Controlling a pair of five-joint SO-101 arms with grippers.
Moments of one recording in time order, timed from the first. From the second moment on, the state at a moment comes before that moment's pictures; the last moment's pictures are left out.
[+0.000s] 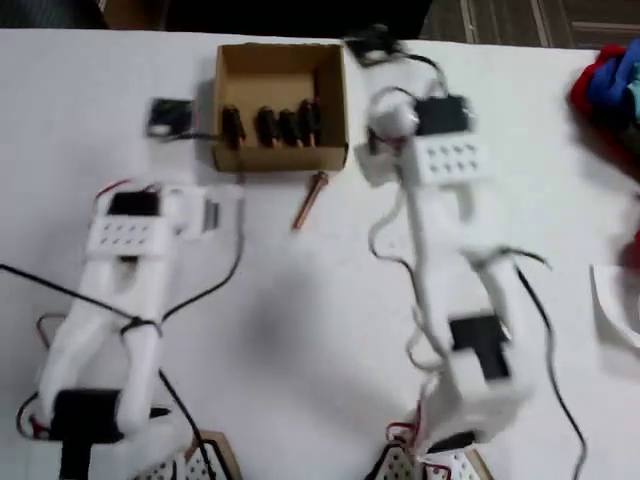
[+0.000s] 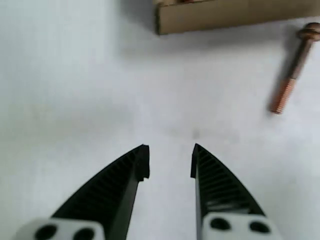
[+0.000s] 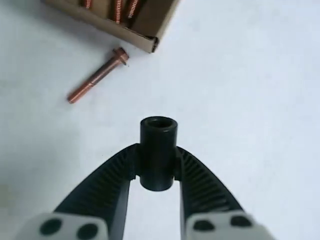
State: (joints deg) left arm -3.3 -12.7 28.0 57.3 -0.5; right arm -11.1 5.4 -15.4 83.3 18.5
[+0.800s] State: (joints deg) left arm 12.8 55.6 -62.6 88.0 7.0; right arm 0.6 -14.6 51.6 28.0 2.5
